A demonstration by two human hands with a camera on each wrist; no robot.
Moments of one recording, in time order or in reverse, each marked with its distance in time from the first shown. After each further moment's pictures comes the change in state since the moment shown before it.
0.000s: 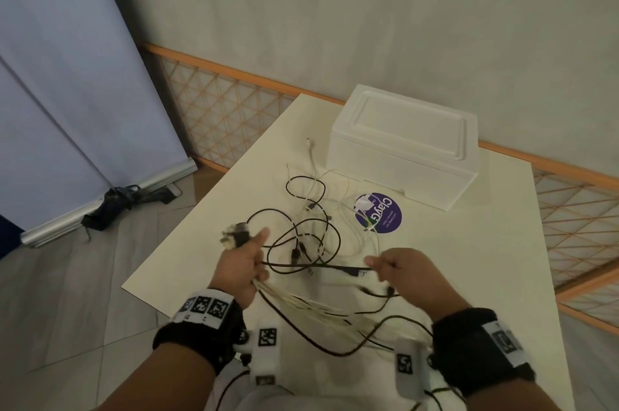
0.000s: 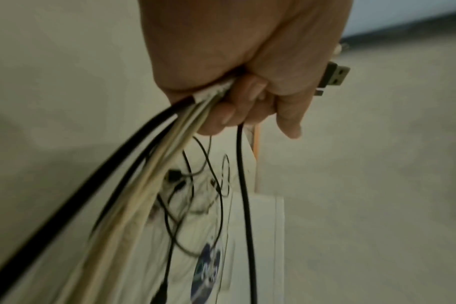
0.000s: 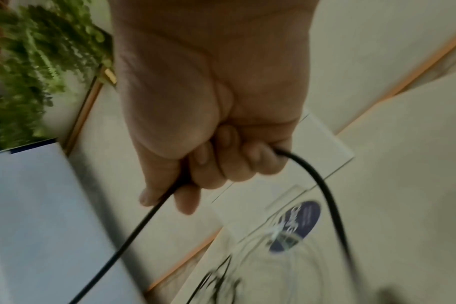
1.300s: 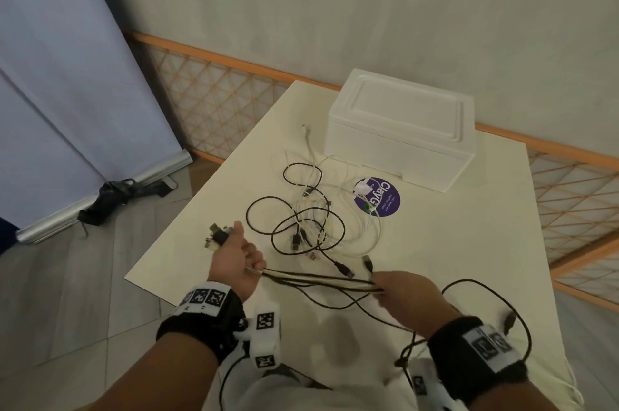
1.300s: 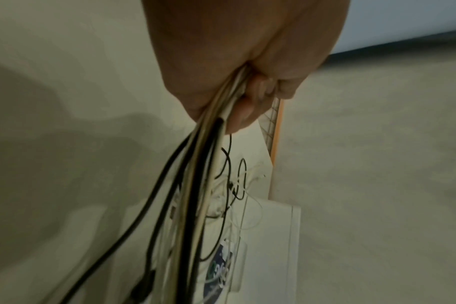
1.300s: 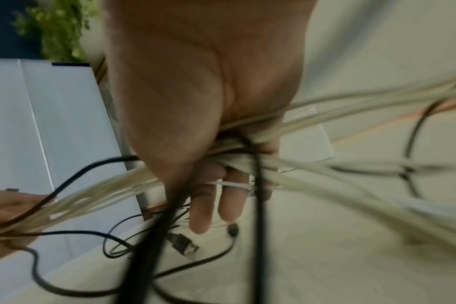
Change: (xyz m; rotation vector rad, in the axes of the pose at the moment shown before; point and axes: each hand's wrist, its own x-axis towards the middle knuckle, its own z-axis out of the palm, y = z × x) left_hand 0.012 -0.010 -0.019 -0.201 0.063 -0.083; right_hand -0.029 0.018 0.051 -0.461 -0.151 -0.026
